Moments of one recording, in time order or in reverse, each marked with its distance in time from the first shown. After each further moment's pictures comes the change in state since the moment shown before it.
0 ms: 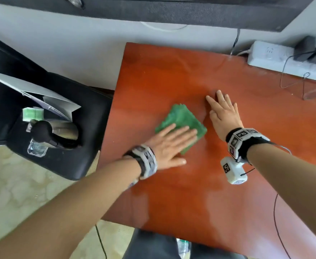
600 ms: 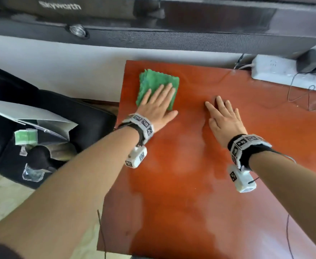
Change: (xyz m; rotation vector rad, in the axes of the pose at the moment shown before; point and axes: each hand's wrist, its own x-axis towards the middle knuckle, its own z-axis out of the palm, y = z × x) left_hand 0.061 -0.145 -0.031 -0.162 0.134 -0.364; right_hand 0.030 -0.025 -0.007 -0.159 -0.034 0.061
